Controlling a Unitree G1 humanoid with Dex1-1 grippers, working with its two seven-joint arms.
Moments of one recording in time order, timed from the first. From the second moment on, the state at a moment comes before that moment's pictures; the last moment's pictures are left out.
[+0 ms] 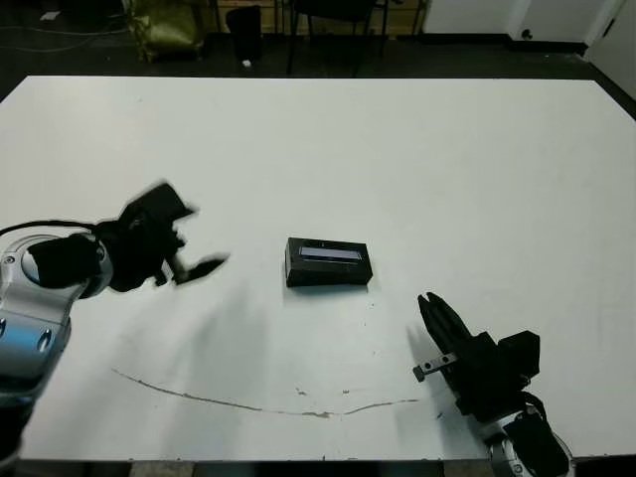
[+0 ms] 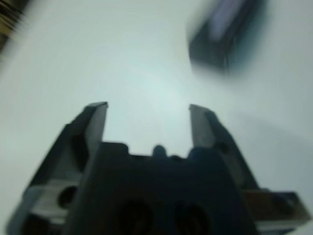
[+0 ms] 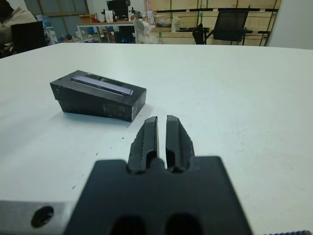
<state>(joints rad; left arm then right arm) -0.29 0.61 0.04 -0.54 -0.07 0.75 -0.74 0.38 -0.22 0.09 -0.36 0.15 -0.02 0.29</state>
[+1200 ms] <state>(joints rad) -0.18 -0.05 -0.43 -0.23 0.02 0.49 0.11 0.38 -0.23 0.08 -0.37 0.13 -0.02 0.28</state>
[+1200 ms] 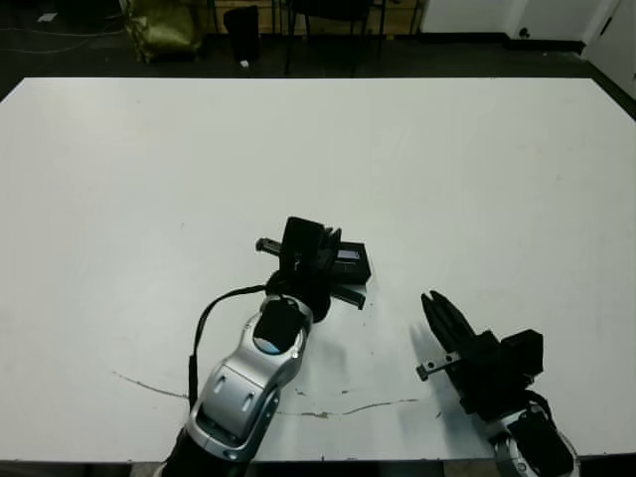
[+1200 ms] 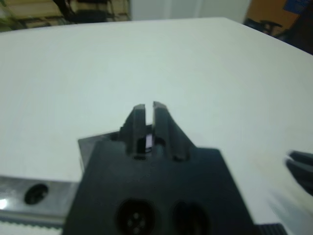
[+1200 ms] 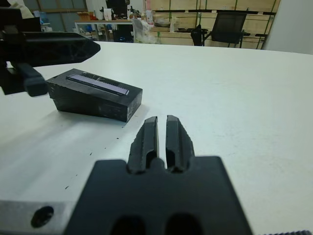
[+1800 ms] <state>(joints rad) -0.14 -0.04 -0.40 -0.05 0.10 0.27 0.16 0.39 -0.23 0.07 -0.39 0.14 0.00 0.29</state>
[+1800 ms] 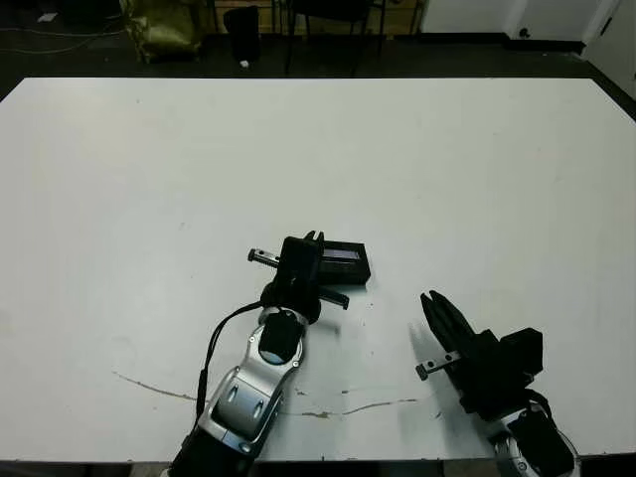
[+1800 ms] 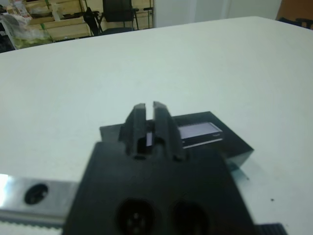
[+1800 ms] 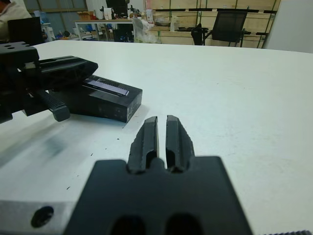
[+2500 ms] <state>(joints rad) -0.18 -0.04 -0.29 -0.10 0.18 0.50 0.15 0.38 -0.23 0.06 -0.41 0.15 0.03 0.29</state>
